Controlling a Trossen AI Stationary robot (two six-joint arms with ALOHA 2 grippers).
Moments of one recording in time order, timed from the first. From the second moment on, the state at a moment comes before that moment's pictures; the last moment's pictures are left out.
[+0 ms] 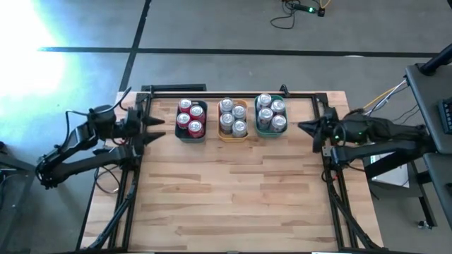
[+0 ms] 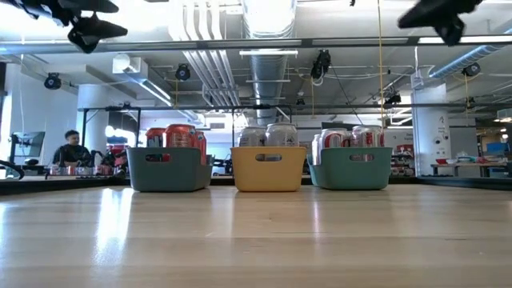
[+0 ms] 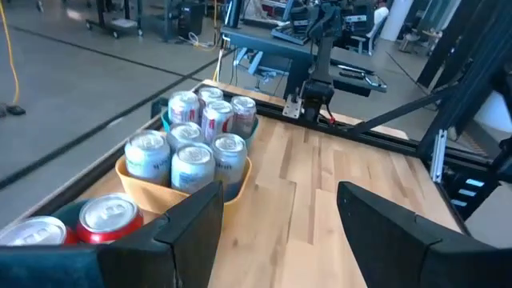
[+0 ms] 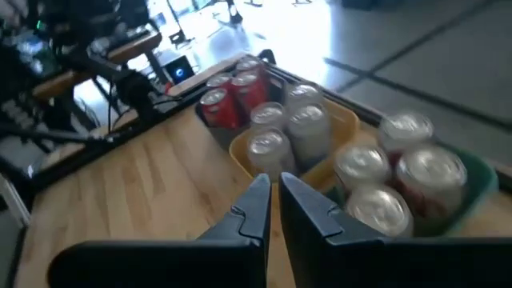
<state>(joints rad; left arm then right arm) 0.45 0.34 0.68 -0.55 0.26 -0.12 0.05 0.45 0.80 -0.67 0.39 0.46</state>
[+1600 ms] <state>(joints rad) 0.03 0.41 0.24 0.31 0.19 -0.25 0.05 0.00 0.02 0.34 0.07 -0.02</state>
